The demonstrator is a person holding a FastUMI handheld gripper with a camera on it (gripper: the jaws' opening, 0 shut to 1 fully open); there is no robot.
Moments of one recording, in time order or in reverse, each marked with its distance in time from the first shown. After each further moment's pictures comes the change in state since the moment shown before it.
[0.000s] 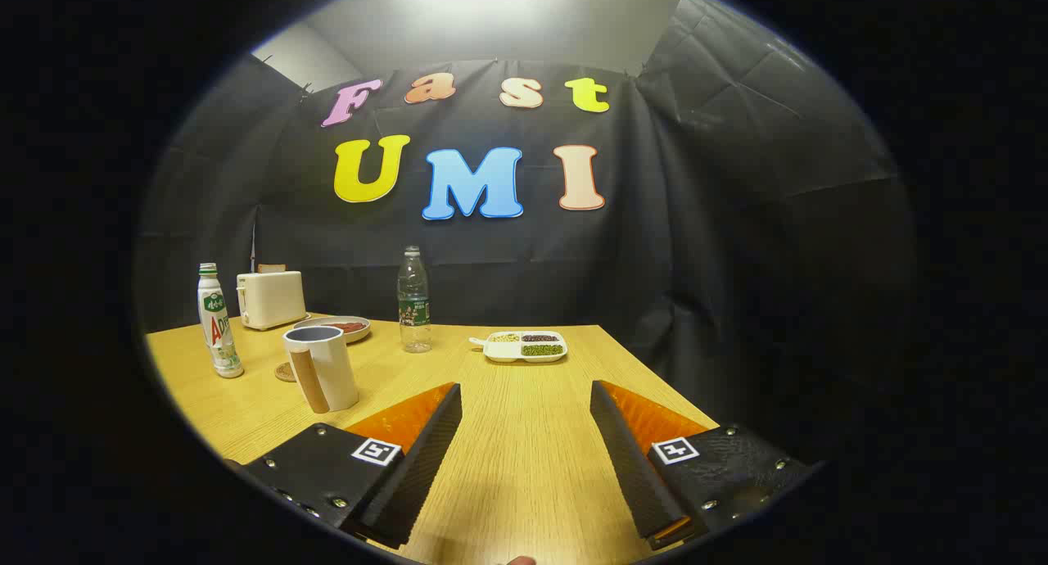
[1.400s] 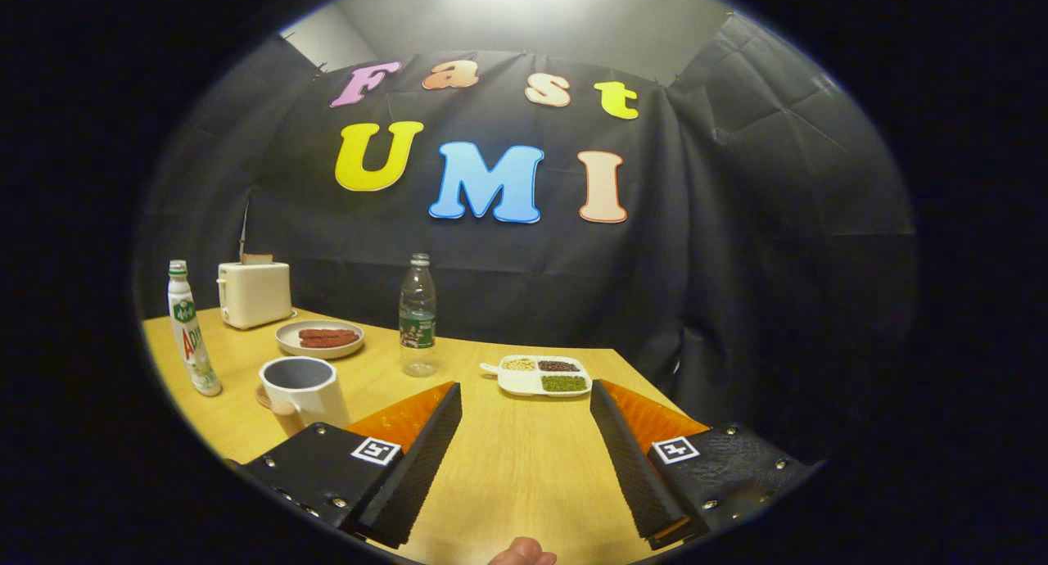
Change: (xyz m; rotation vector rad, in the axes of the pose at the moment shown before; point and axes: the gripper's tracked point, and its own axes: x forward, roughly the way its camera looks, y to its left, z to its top) arm 0.059 0.074 0.047 -0.077 -0.016 -0.027
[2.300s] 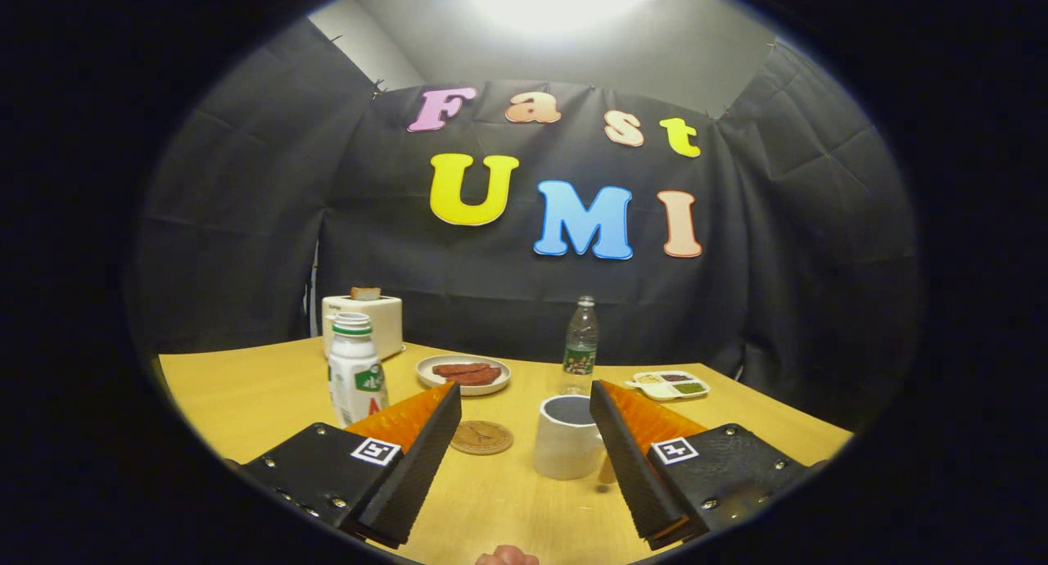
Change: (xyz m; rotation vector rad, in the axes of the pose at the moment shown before) arm -0.087 0.246 0.034 0.011 -0.081 0.160
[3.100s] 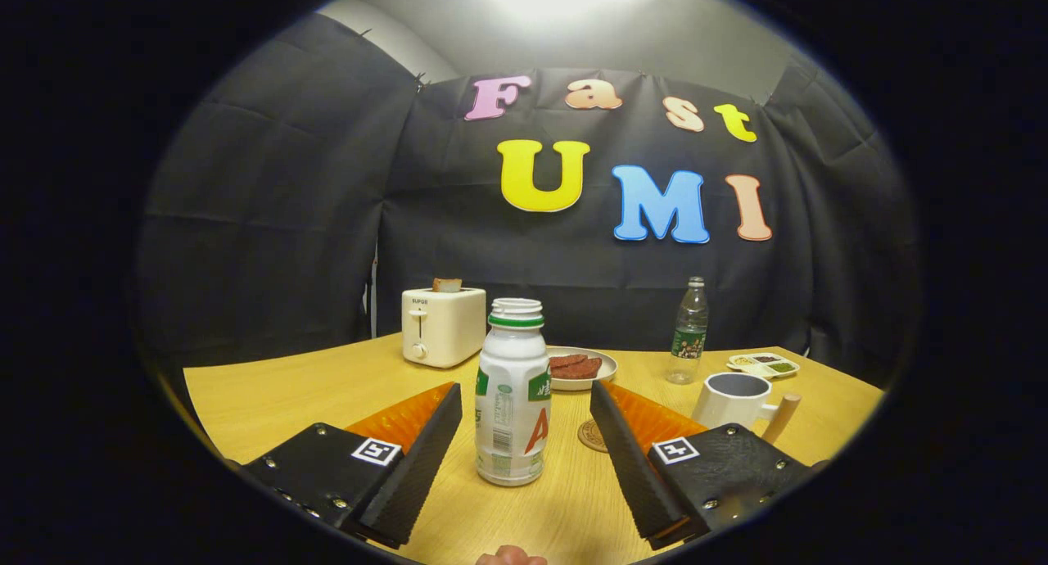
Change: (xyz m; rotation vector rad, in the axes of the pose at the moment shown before) arm 0.038 0.132 -0.031 -0.029 0.044 0.147
